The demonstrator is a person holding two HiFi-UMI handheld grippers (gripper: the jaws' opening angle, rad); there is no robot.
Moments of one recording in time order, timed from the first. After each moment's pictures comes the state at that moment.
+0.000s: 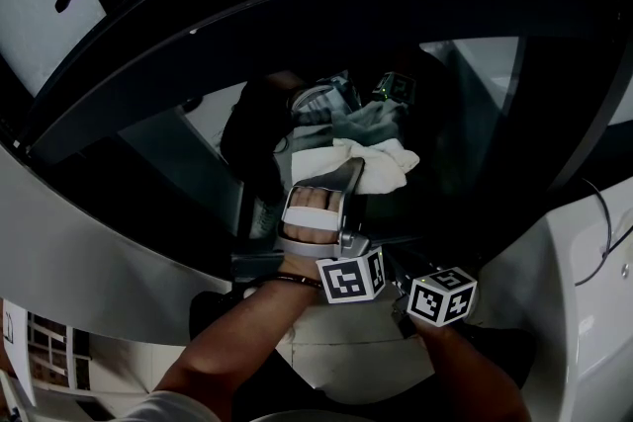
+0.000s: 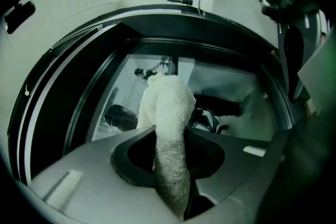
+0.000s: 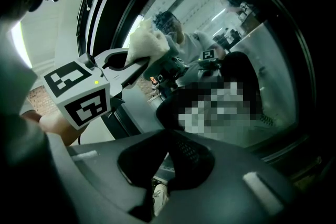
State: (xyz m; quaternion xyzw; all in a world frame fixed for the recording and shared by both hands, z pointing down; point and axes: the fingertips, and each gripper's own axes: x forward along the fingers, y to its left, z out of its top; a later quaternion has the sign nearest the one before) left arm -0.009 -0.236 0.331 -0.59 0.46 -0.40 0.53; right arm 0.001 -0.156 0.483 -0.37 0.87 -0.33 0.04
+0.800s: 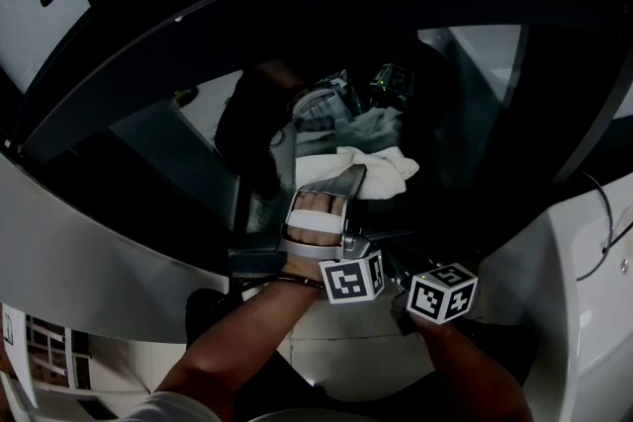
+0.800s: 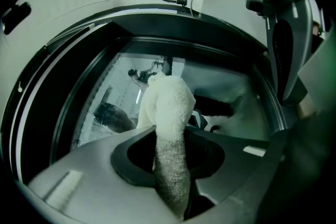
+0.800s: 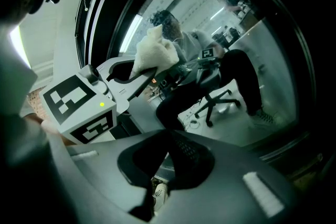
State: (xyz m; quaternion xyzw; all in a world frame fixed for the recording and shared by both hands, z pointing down) left arm -0.008 -0.235 0.371 -0.60 0.44 -0.42 0.51; right arm 0.001 -0.157 0.486 -0.37 0.87 -0.34 0.04
